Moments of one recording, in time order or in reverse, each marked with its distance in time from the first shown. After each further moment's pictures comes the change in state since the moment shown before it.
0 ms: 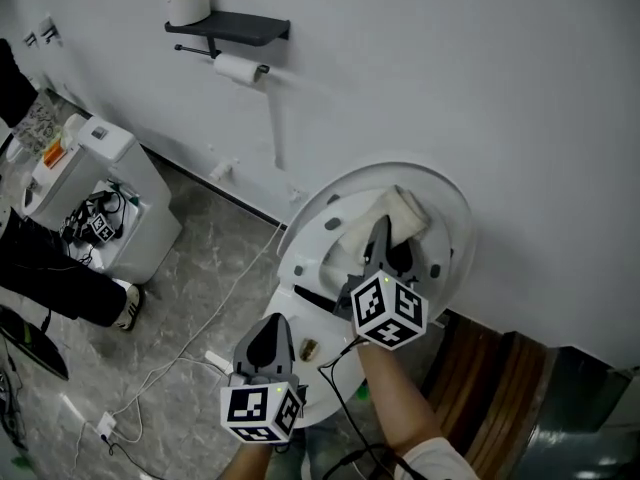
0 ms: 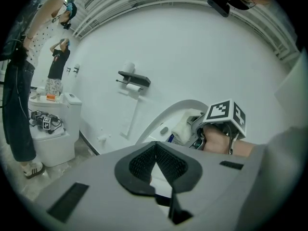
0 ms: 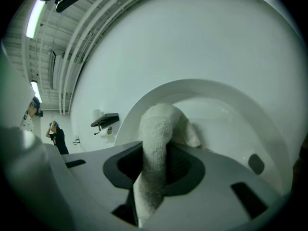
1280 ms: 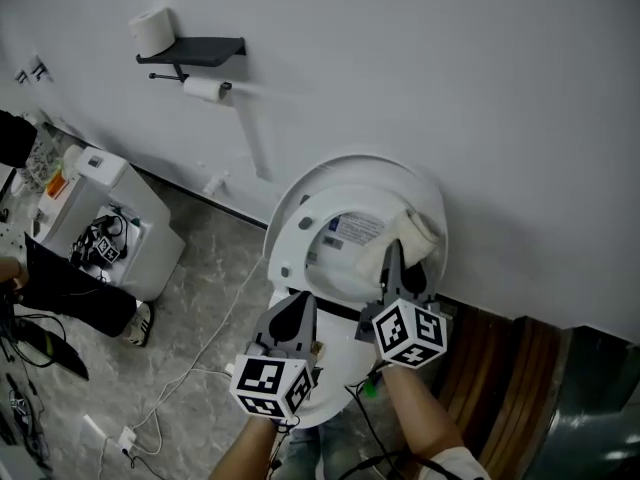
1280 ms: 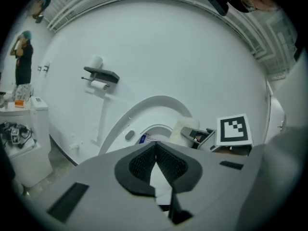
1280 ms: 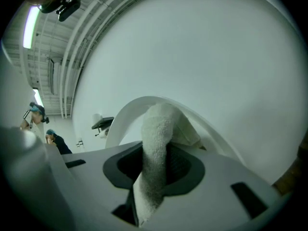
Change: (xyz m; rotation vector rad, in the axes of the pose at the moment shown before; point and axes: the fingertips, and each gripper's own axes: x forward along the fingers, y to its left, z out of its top) left arm 0.045 -0.096 0.002 0.118 0.046 -0.270; right arm -0.052 -0.081 0.010 0.038 0.026 0.021
